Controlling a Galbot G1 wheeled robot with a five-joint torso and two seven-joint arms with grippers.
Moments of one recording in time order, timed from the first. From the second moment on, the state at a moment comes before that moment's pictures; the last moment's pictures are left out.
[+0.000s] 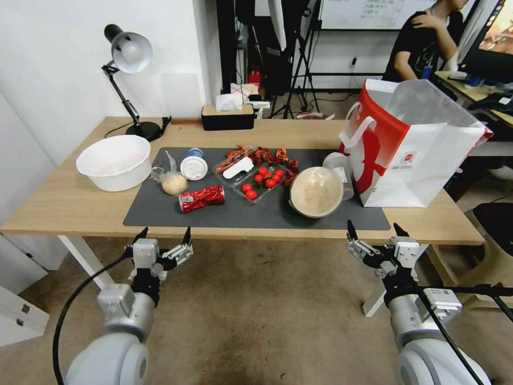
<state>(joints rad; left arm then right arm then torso) 1.63 -1.56 -0.64 -2.31 -0.12 0.32 0.10 -1.65 1.51 0.62 2.38 0.14 -0.30 0.04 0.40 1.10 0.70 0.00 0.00</state>
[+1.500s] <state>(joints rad) 1.63 -1.57 -0.66 -2.29 -0.12 0.27 0.10 -1.31 1.47 0.45 2.11 0.88 -0.37 0.36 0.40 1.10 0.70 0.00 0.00</state>
